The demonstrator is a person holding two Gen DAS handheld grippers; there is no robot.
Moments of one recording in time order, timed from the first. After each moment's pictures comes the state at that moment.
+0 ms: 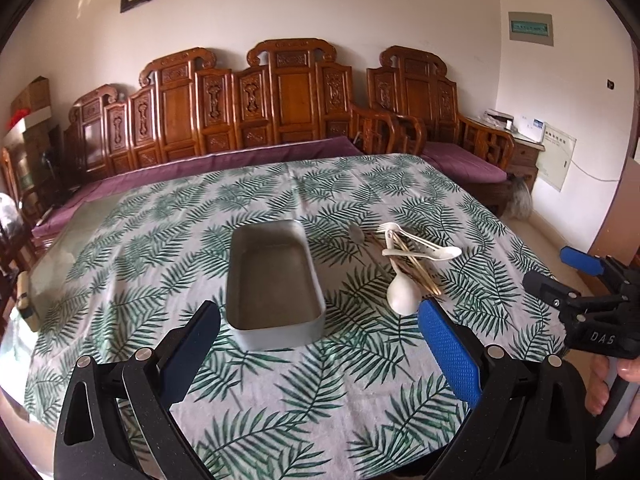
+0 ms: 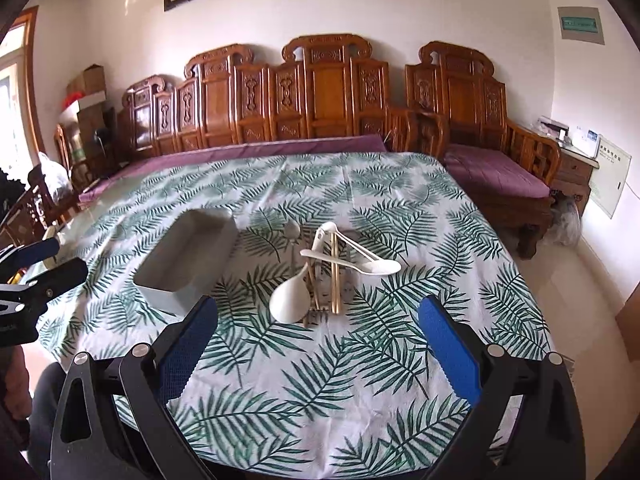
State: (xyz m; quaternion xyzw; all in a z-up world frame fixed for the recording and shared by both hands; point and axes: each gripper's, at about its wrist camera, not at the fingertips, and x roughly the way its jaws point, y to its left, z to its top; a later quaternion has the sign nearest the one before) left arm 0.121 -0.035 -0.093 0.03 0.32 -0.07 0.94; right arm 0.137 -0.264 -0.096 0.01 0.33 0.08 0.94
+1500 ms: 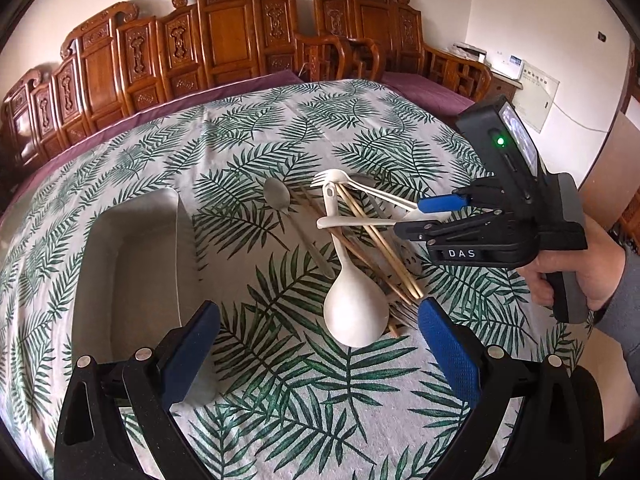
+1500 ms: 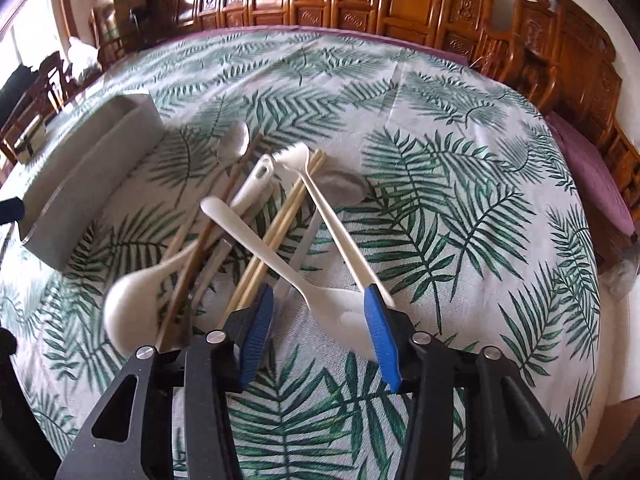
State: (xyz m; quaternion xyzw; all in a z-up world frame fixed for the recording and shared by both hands) left arm 0.251 -0.127 -0.182 0.06 0.42 -0.15 0.89; right arm 0.361 -0.291 -0.237 -0.11 0.49 0.21 0.84
